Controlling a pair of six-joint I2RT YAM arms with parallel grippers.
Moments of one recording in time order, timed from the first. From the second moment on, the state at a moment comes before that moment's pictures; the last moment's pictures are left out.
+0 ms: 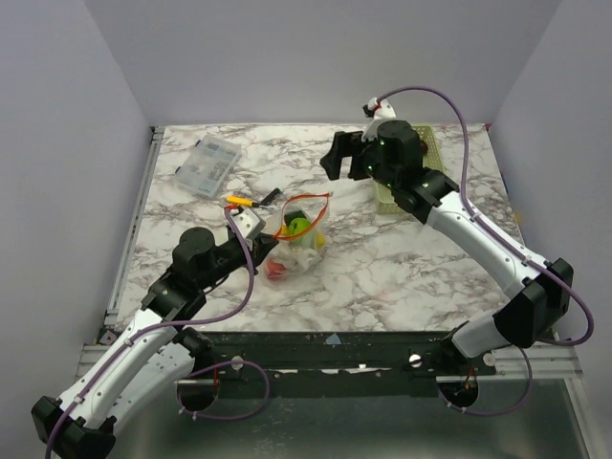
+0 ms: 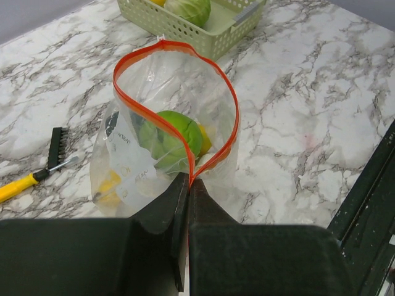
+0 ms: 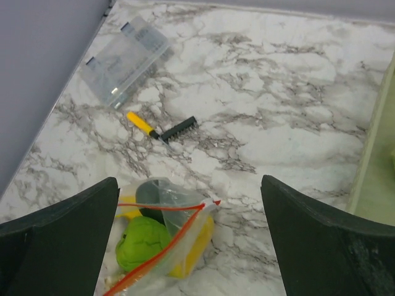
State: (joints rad) left arm -0.57 0.63 0.61 -0.15 0.29 0.01; right arm 0.61 1.49 1.43 -0.26 0.07 0.31
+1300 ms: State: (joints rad) left arm -0.57 0.62 0.61 -0.17 0.36 0.03; right arm 0.39 1.88 1.39 -0.29 -0.97 -0.93
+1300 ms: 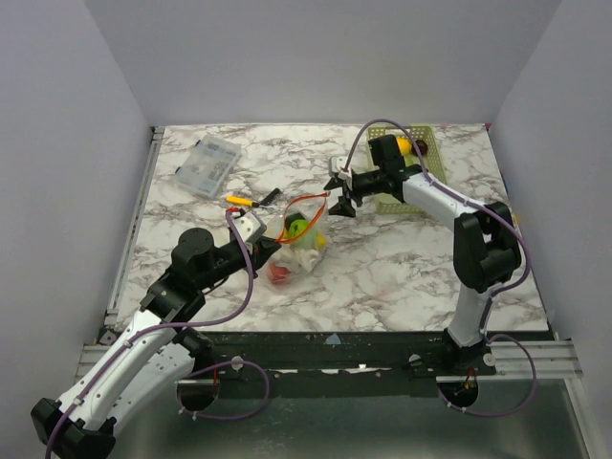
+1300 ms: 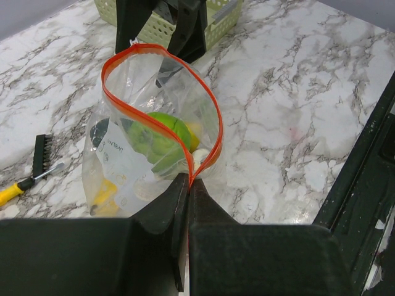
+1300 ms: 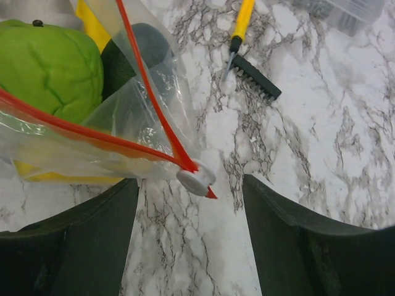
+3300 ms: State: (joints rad) left arm -0.57 0.67 0.72 -0.35 0.37 0.02; right arm 0.46 1.61 1.22 -0.18 -0.66 -0.69
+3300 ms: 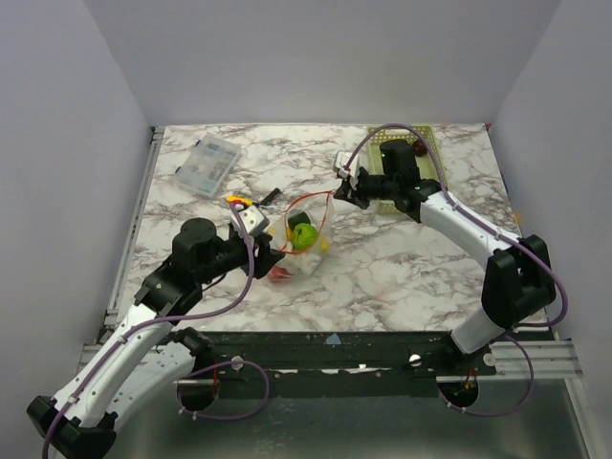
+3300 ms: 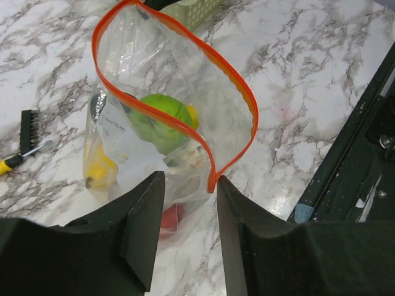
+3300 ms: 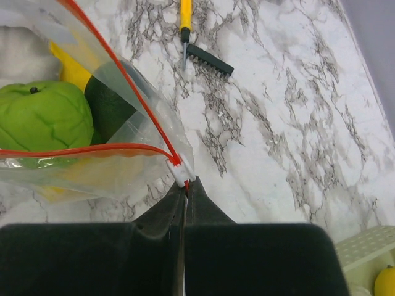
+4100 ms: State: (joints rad) left arm -0.77 1.32 1.23 -0.36 -0.03 -0.01; right arm 0.47 1.54 1.19 -0.12 -0.68 -0.41
